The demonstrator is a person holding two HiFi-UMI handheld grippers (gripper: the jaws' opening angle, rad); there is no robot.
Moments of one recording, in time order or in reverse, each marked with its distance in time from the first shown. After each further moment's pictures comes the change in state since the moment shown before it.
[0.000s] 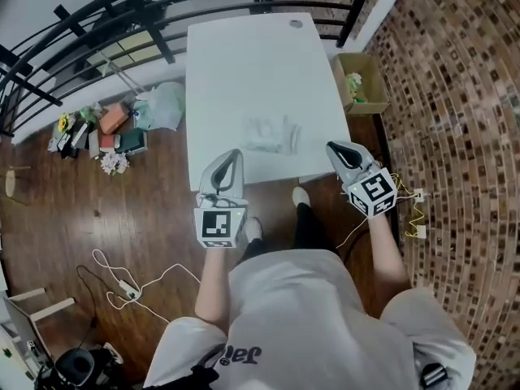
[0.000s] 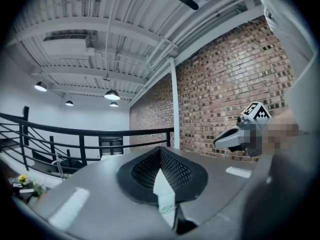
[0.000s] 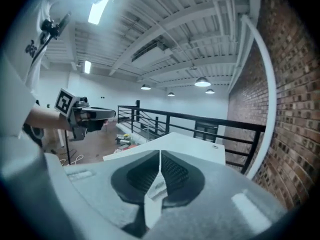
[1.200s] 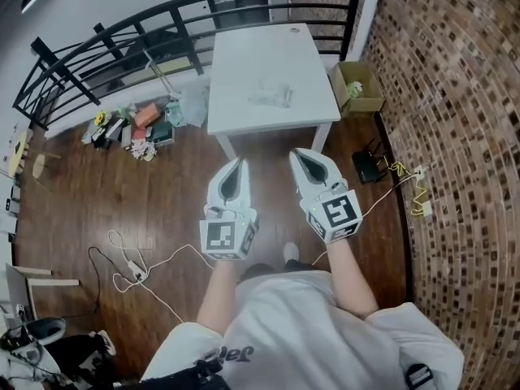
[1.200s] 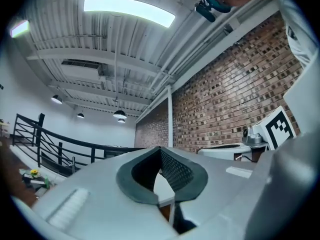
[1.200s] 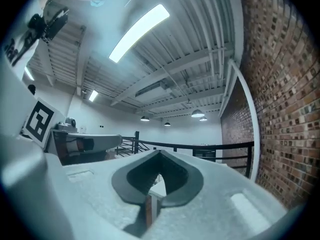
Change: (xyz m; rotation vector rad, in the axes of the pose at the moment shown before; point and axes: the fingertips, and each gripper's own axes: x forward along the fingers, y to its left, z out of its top) left arm -0.324 -0.191 0.105 -0.062 -0.166 0.090; right arm -0.262 0.290 0.084 0.062 -0.390 -0.091
